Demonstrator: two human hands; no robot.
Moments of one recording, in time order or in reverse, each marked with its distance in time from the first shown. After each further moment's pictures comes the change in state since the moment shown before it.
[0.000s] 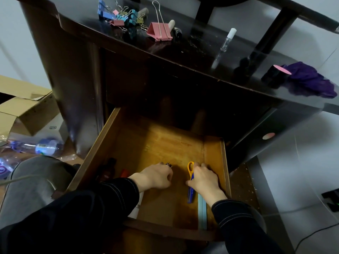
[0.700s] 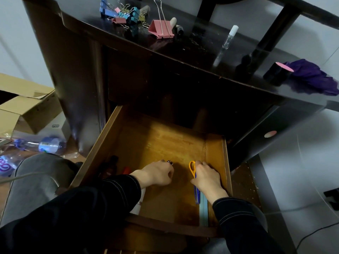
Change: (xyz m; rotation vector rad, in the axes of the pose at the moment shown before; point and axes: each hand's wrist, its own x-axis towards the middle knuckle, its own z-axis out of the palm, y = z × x) left_hand -0.002 -0.002 -0.002 -0.001 -0.005 -0.001; right_hand -0.002 0.005 0.003 0.007 0.048 -0.049
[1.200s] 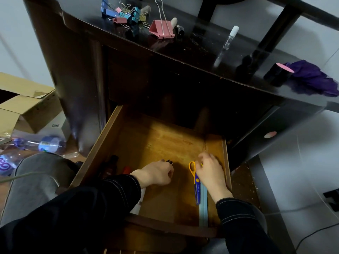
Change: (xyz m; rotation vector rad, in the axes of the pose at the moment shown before) left_hand 0.001 0.000 0.000 0.009 0.000 -0.010; right_hand -0.008 0.004 -0.024 0.343 0.258 0.010
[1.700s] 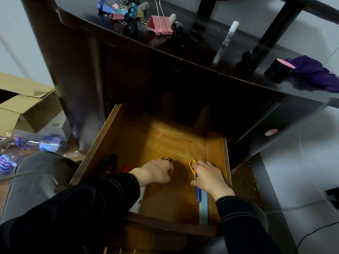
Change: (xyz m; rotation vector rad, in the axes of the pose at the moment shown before) left_hand 0.005 -0.004 0.003 0.006 -0.003 0.002; right_hand -0.005 0.005 -0.002 -0.398 -0.376 -0.247
